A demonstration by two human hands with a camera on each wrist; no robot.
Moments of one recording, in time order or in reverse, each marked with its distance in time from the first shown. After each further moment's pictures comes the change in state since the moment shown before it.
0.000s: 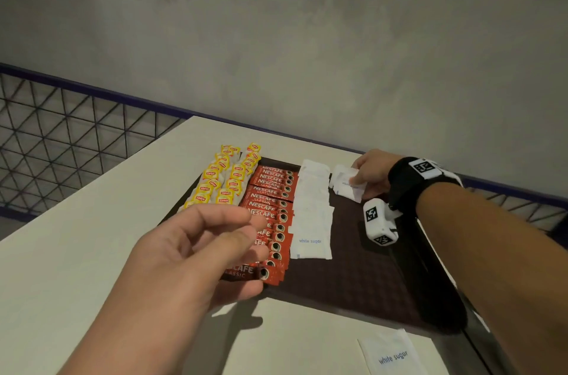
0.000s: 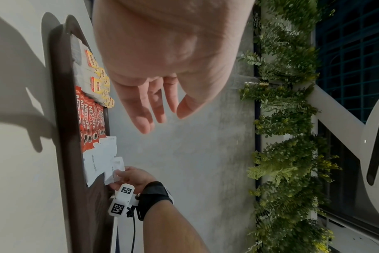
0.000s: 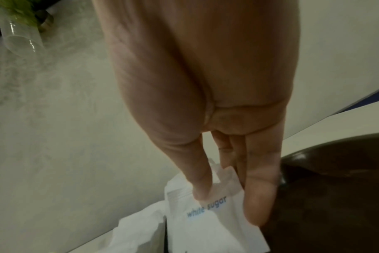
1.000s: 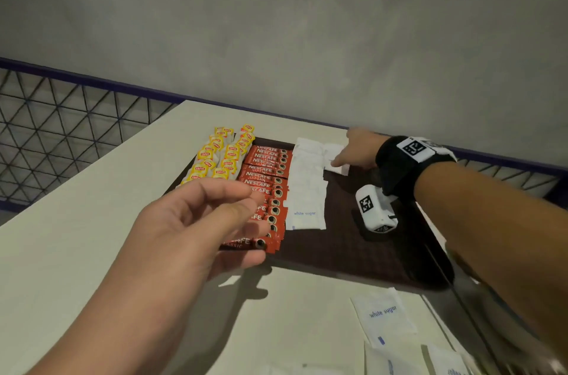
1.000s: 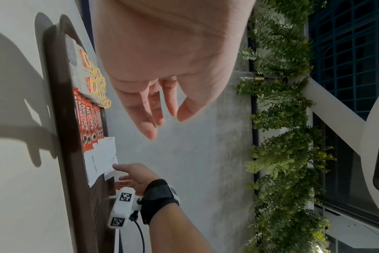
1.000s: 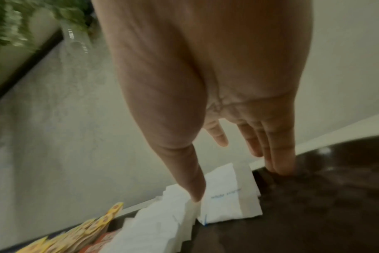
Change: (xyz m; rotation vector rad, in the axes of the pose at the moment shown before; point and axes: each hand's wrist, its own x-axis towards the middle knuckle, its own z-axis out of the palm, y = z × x) left_hand -0.005 -0.002 0.003 0.048 -0.023 0.038; right_hand -0.045 -0.015 0.013 -0.352 0.133 -0.126
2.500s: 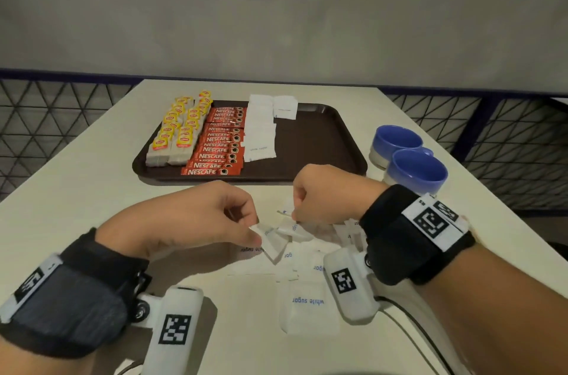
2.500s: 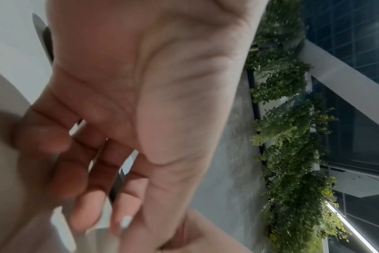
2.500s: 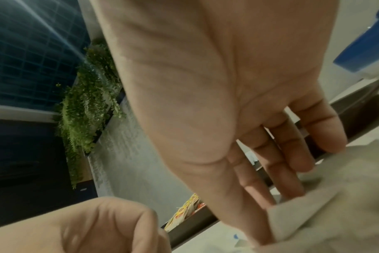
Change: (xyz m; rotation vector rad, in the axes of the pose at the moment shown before) left_hand -0.025 -0.012 0.002 1.055 -0.867 -0.180; right_hand -0.265 0.013 0.049 0.000 -0.231 -0.194
